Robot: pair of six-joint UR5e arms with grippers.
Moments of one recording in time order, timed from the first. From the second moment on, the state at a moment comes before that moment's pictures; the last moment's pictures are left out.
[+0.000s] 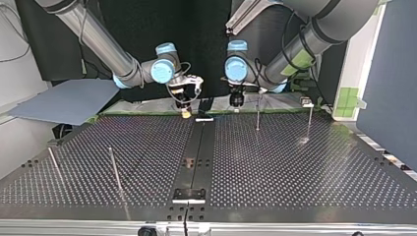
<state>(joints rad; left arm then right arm) -0.41 -2.26 -1.78 -2.46 -1.98 -1.44 2.20 -0.74 1.46 -0.52 1.59 1.59</state>
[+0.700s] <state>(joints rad) -0.45 -2.08 -1.78 -2.51 -1.98 -1.49 2.19 -0.89 1.46 -0.47 1.59 1.60</state>
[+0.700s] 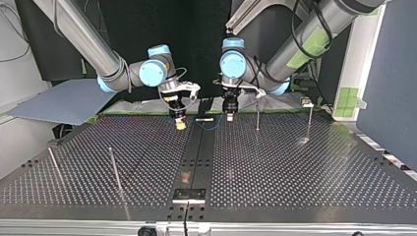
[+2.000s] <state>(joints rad) -0.49 -1.87 -1.67 -2.67 -2.01 -1.50 2.18 -1.11 1.44 -0.40 1.59 1.60</state>
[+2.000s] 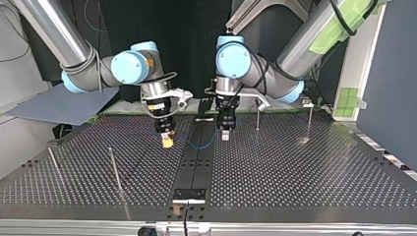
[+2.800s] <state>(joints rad) -0.54 -1.86 -1.50 -2.79 -2.03 -1.50 2.17 -1.21 1.39 -0.36 1.60 1.61</state>
